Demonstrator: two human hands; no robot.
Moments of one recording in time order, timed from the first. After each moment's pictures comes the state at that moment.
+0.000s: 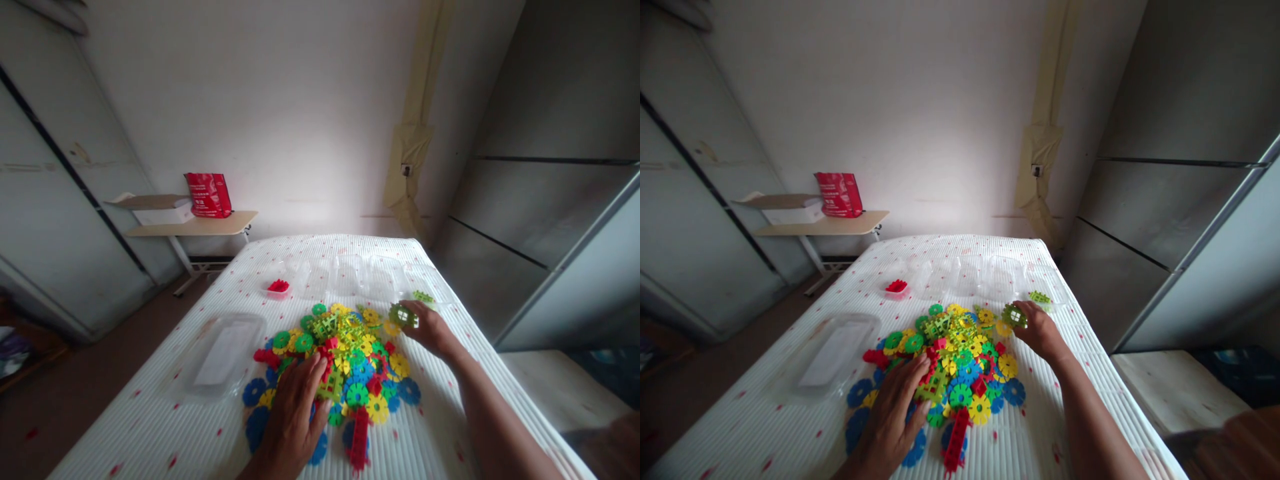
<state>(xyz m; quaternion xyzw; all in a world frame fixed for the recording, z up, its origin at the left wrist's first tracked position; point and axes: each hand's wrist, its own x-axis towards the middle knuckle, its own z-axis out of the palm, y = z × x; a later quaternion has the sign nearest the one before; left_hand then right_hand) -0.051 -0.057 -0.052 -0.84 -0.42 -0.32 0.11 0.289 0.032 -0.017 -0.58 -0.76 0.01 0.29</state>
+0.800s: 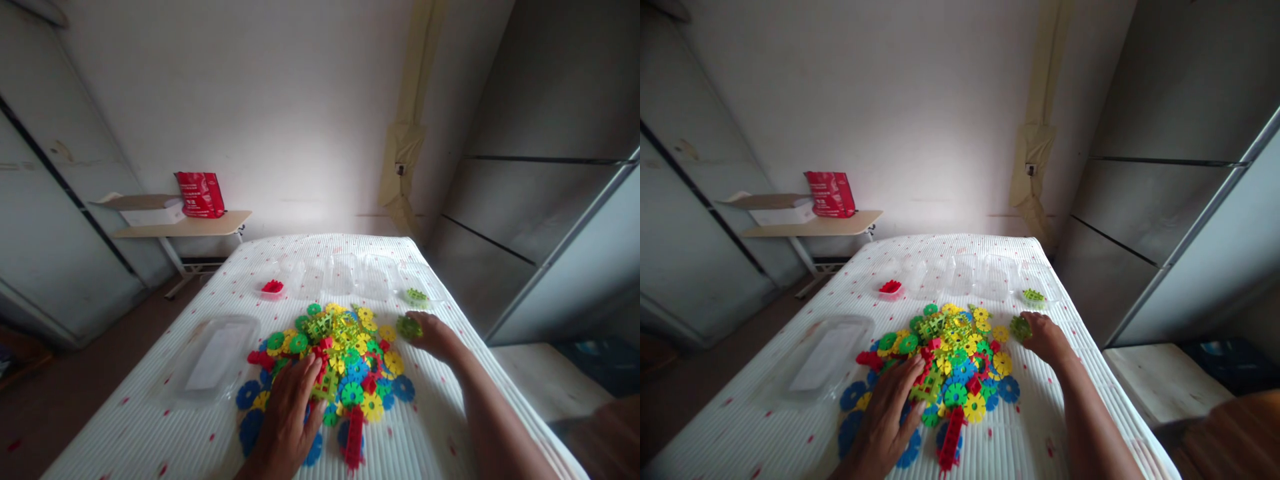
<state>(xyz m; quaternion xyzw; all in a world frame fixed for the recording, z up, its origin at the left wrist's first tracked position) -0.051 -0.055 -0.051 -0.84 -0.41 -0.34 0.10 0.308 0.014 -0.023 -0.69 -0.71 0.04 0.14</state>
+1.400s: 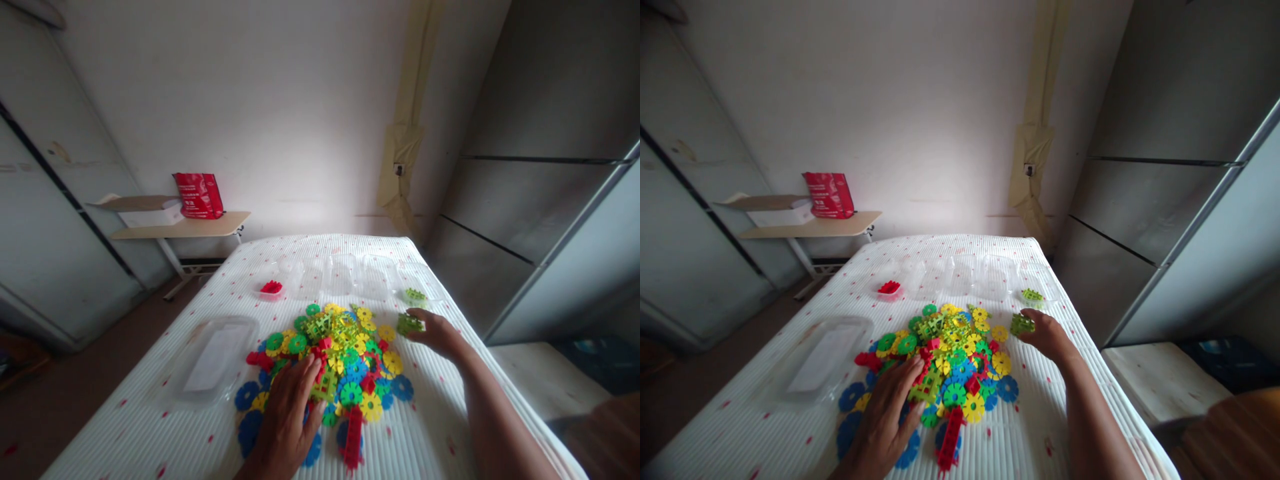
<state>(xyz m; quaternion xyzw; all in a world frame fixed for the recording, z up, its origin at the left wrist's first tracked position) -0.051 -0.054 -0.051 -0.84 -0.41 -0.34 0.10 0.313 0.013 -0.013 -0.69 -0.69 0.09 0.22</state>
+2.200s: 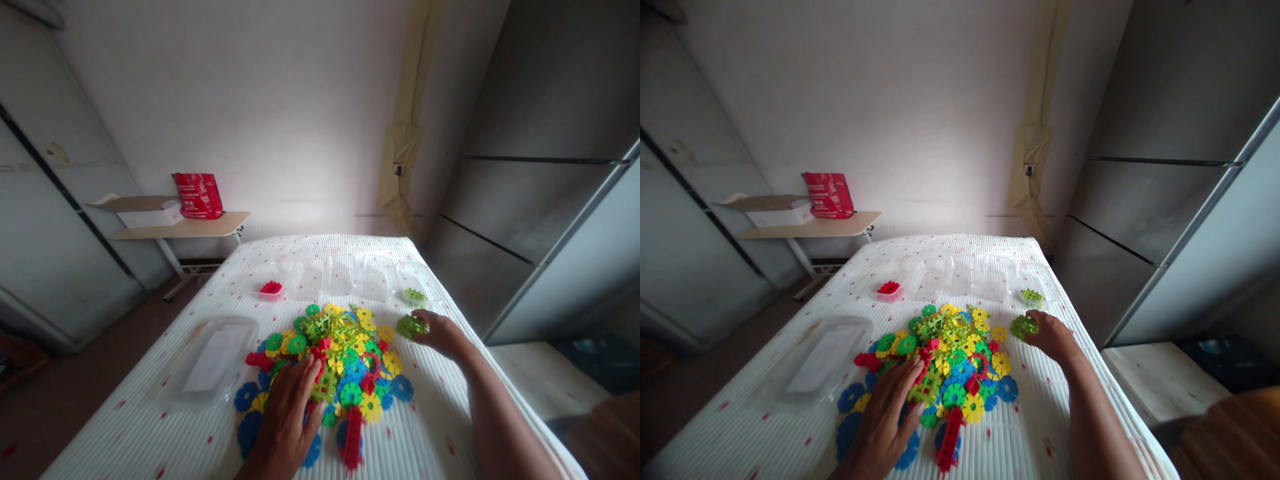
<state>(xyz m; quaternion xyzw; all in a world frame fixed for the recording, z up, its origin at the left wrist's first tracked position) -0.051 -0.055 -0.050 -0.84 -0.41 -0.34 0.10 0.320 0.010 -0.012 -0.70 -0.69 0.06 0.20</state>
